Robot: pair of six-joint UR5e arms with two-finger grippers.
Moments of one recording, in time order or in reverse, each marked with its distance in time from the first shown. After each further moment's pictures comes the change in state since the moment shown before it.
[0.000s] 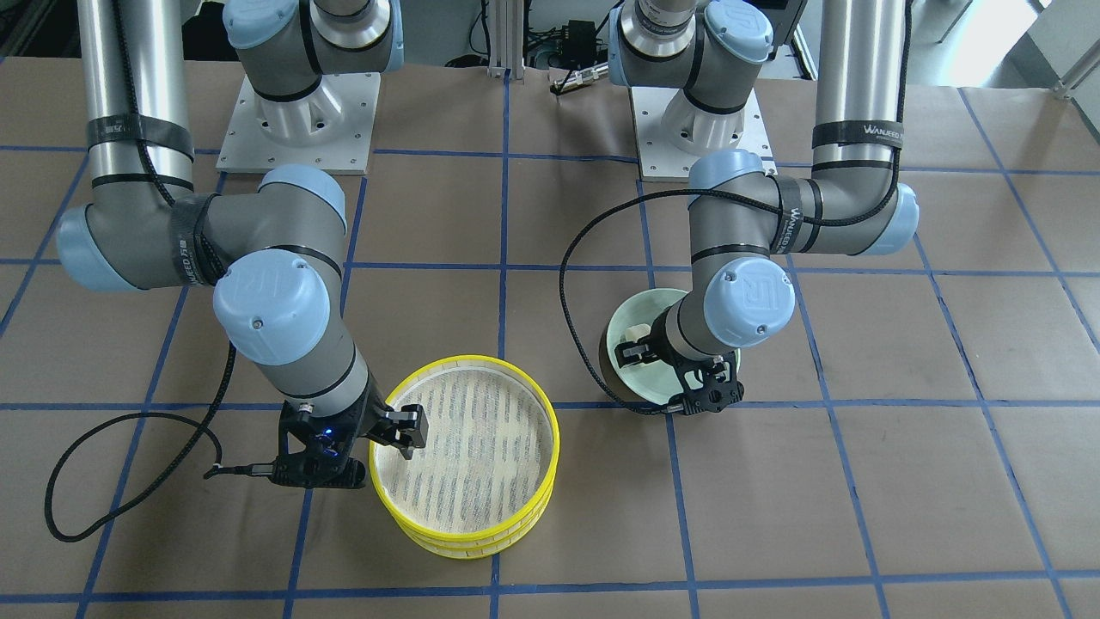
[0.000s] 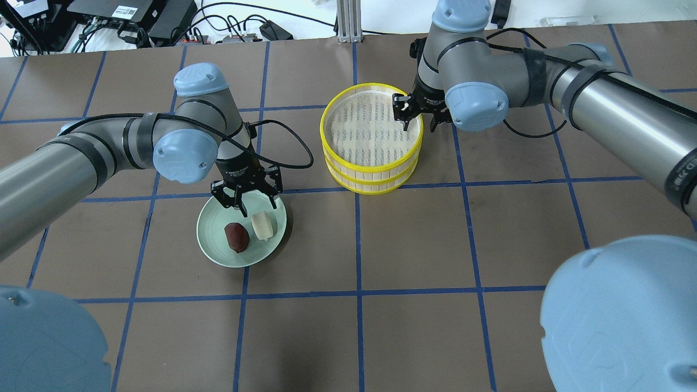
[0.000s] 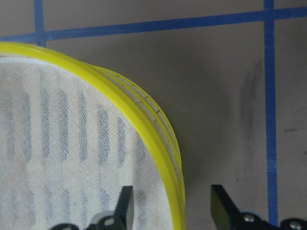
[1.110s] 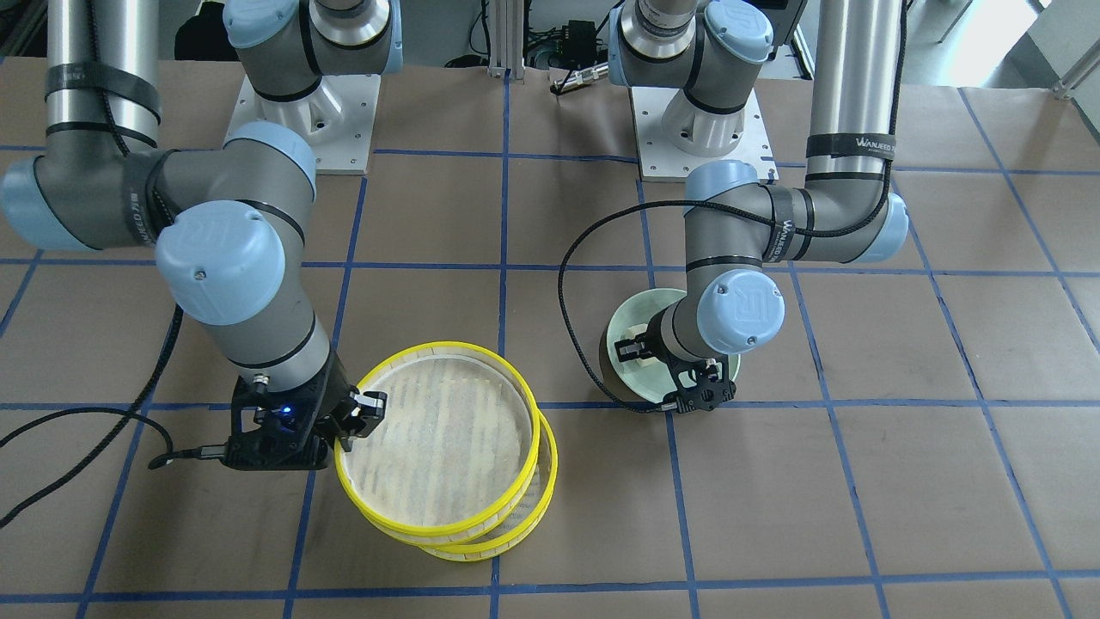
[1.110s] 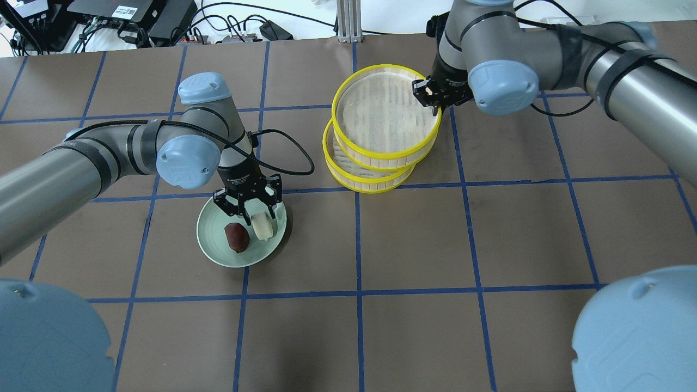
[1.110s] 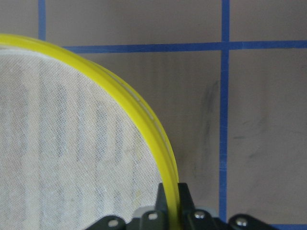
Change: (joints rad) left arm 0.001 -0.011 -0.022 -0.009 -0.001 0.000; right arm -0.038 -0.076 -0.014 0.055 -0.024 -0.091
